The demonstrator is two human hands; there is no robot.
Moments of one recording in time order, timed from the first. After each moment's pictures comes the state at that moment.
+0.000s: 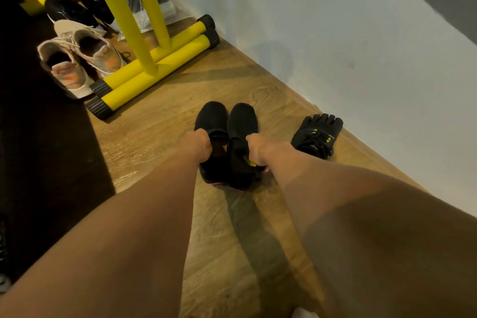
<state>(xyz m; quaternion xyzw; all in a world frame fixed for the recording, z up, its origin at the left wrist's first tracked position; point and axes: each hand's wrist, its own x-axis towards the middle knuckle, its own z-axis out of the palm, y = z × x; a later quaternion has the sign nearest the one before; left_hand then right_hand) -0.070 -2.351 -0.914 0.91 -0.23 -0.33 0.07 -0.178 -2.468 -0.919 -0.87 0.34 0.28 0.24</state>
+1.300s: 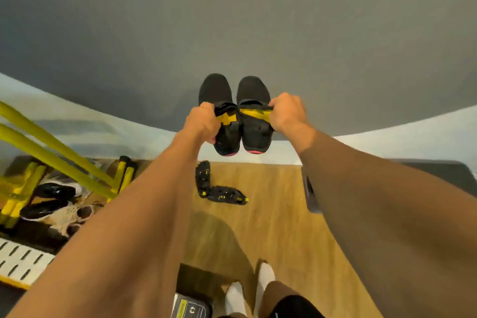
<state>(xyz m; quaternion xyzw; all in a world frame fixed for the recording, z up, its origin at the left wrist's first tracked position) -0.339 -2.319 -0.091 0.74 -0.59 -0.31 0.10 -0.523 -2.333 -0.076 -0.64 0.74 -0.11 0.17</state>
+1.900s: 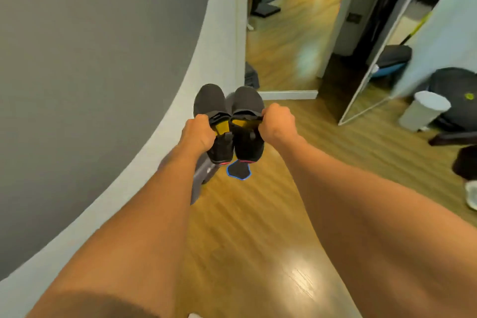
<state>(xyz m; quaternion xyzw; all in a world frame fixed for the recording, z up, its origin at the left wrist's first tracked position) -0.802 -2.054 -0.048 0.35 -0.90 -0.26 0.02 -0.905 -1.907 -0.037 -0.23 0.95 -0.20 0.07</state>
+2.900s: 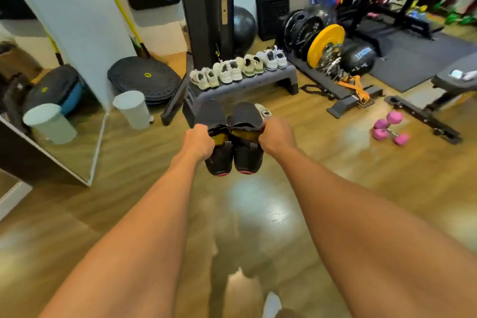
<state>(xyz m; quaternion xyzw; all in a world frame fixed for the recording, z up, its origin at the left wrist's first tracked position) -1.210 -1.288 -0.070 -0.23 -0.93 -0.24 -0.15 -1.089 -1.153 -0.055 0.40 0.89 -0.22 -0.07</state>
